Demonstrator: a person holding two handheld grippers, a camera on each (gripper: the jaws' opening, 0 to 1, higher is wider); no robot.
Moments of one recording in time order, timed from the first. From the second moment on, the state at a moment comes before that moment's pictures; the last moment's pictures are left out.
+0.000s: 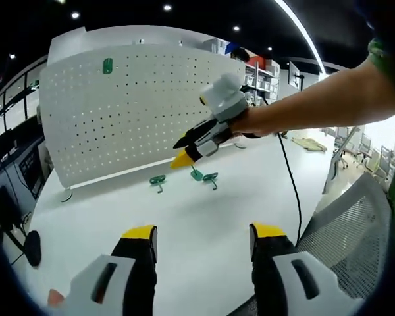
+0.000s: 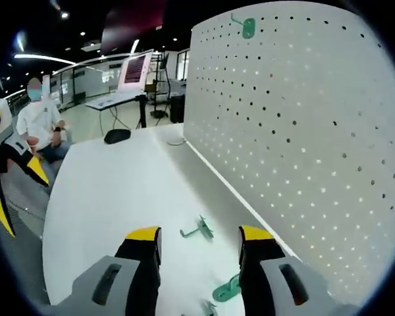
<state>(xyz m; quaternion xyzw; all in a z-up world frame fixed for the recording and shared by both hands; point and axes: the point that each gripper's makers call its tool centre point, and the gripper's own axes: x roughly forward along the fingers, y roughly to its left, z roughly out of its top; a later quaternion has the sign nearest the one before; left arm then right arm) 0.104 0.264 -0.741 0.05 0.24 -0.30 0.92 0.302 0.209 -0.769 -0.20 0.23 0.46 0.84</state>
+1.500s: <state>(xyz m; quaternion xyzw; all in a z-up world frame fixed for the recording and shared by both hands) 0.102 0.265 -0.758 -0.01 0.28 -0.29 0.91 0.336 0.227 -0.834 -0.29 0.30 0.48 0.77</state>
